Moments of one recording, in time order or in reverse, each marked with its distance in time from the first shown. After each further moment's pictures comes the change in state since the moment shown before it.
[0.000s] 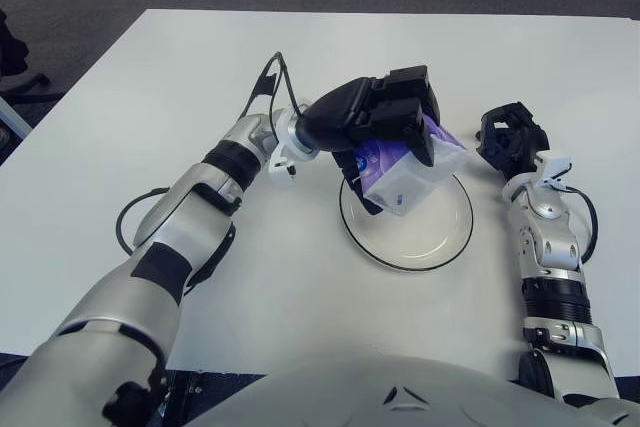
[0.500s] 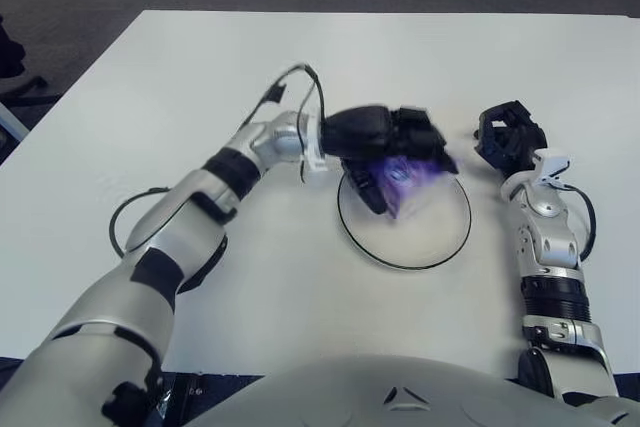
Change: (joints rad) left arm 0.102 0.047 -0.110 -0.180 -0.020 0.458 -0.465; right arm -0.007 0.003 0.005 -0.001 0.000 0.008 0.000
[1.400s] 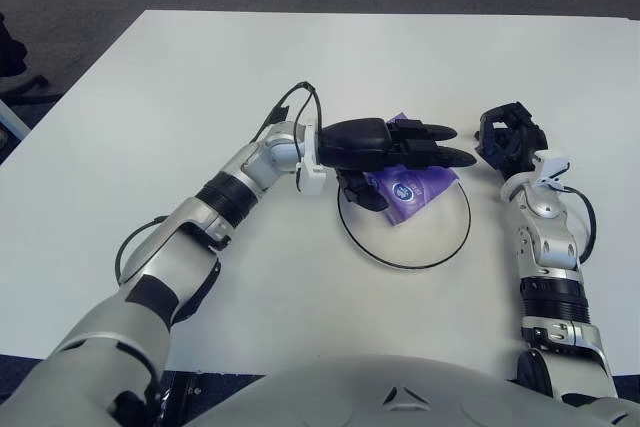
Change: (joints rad) left arm 0.104 -0.013 0.106 -0.190 -0.202 0.143 -0.286; right arm 0.005 0.003 -0.001 -0.001 0.000 0.000 -0.002
